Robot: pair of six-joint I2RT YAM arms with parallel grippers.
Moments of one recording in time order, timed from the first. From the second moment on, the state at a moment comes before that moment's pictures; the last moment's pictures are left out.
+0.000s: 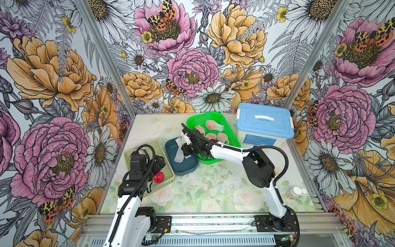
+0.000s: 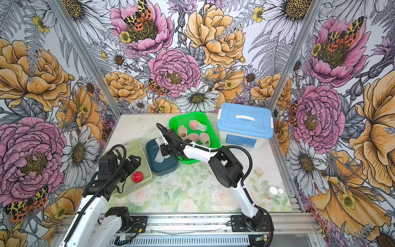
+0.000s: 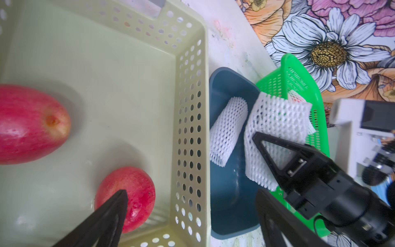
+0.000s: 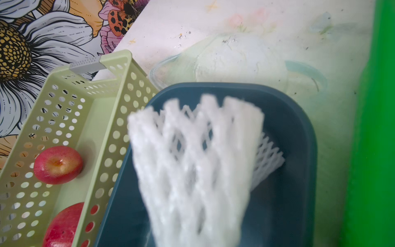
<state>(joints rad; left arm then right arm) 0.02 0.68 0.56 -0.61 0.12 -0.75 0.85 2.21 1.70 -0.22 -0.16 0.39</state>
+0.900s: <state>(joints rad) 0.02 0.90 0.67 -0.44 0.31 -0.69 0.88 2.14 1.69 -0.26 -0.15 0.35</state>
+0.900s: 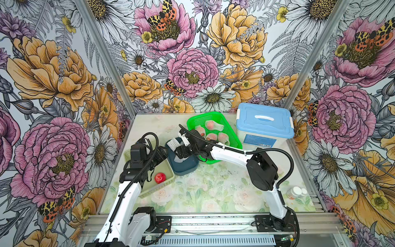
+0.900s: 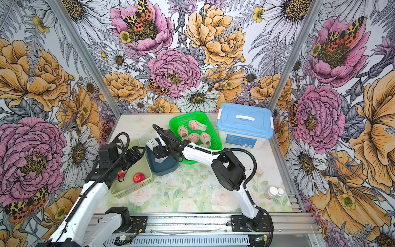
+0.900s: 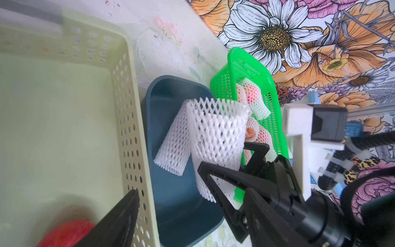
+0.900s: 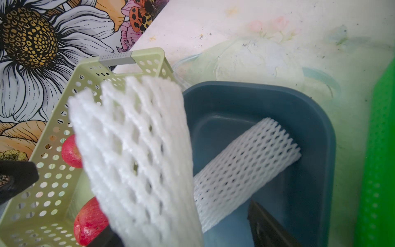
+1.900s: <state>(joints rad) -0.12 1.25 0.77 -0.26 0.22 -0.70 0.90 1.91 1.45 -0.27 -0.14 0.27</state>
